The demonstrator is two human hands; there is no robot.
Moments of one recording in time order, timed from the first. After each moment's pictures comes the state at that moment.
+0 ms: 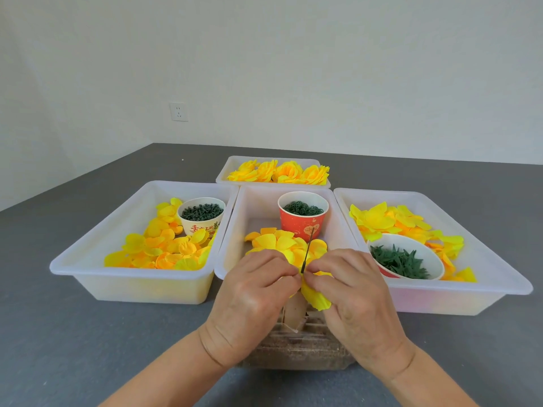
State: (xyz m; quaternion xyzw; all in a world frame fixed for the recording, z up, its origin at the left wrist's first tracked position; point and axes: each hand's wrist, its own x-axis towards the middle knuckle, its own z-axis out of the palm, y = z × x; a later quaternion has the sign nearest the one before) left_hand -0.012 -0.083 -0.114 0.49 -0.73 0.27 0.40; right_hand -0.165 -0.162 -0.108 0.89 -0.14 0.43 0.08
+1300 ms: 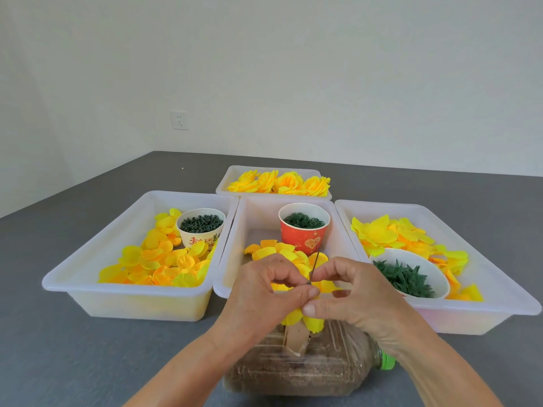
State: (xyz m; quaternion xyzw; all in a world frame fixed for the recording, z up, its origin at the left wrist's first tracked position) left_hand -0.018 -0.099 -0.100 0.58 -0.55 -0.17 0.57; right_hand -0.163 -0.178 -0.081 0.76 -0.34 0.24 -0.49
